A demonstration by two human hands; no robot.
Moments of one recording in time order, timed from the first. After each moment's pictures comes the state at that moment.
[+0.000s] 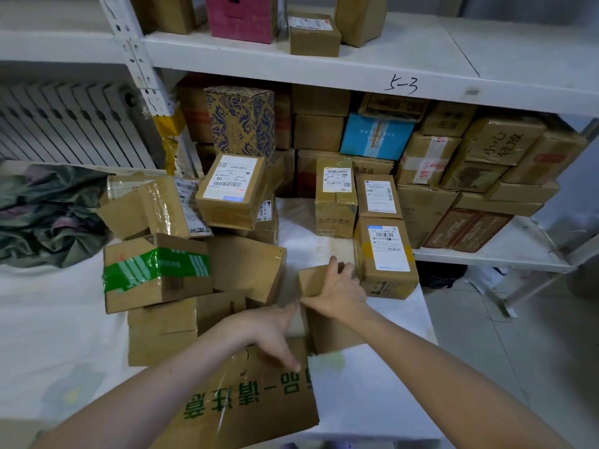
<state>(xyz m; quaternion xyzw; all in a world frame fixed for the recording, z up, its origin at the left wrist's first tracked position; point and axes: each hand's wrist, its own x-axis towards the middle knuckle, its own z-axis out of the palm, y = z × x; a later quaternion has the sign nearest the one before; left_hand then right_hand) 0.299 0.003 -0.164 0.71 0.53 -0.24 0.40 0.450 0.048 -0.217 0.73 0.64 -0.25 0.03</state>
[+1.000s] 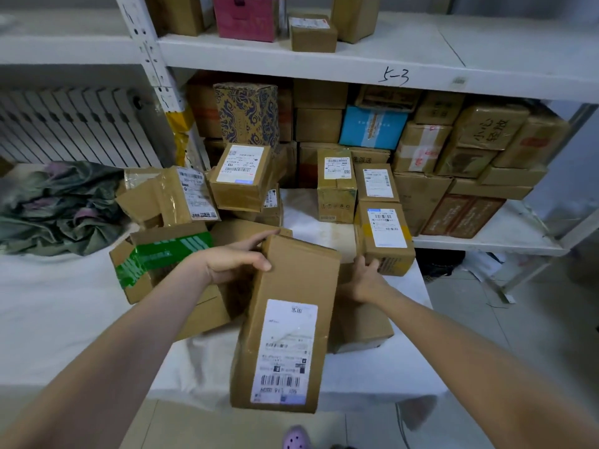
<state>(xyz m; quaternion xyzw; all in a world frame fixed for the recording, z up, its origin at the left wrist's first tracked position) 0.223 0.007 -0.126 0.51 0.48 0.15 0.70 0.485 0.011 -0.228 0.76 0.56 -0.32 -0.01</state>
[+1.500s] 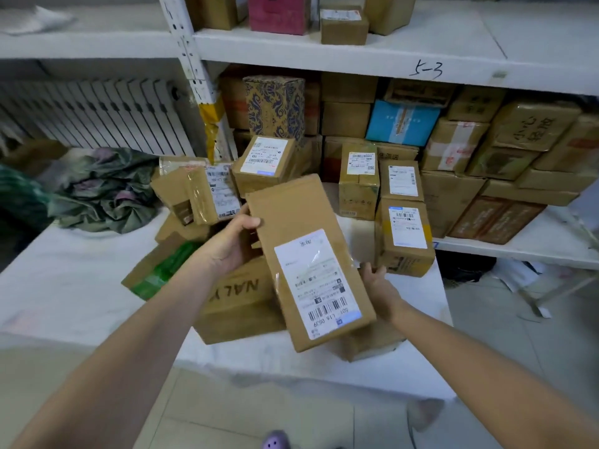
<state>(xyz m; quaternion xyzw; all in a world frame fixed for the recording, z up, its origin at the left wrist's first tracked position) 0.231 -0.009 -0.118 0.35 0.48 0.45 0.66 0.495 -0.006 -0.233 0.67 0.68 -0.29 0.02</state>
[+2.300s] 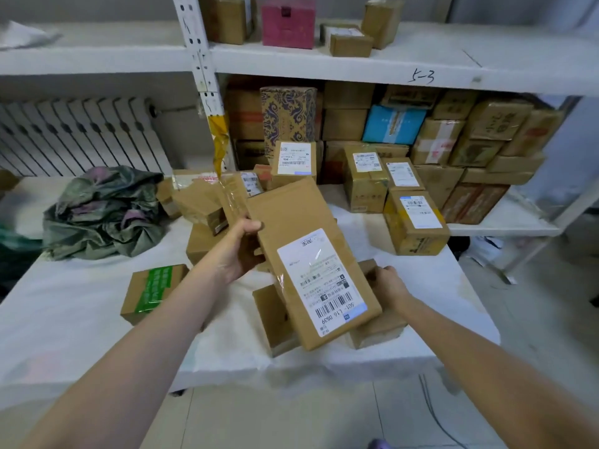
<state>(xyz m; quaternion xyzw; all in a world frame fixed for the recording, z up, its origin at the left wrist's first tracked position) 0.102 -0.047 -0.124 0.32 0.47 0.45 0.69 0.385 -0.063 -0.224 0.75 0.59 -0.31 -0.05</state>
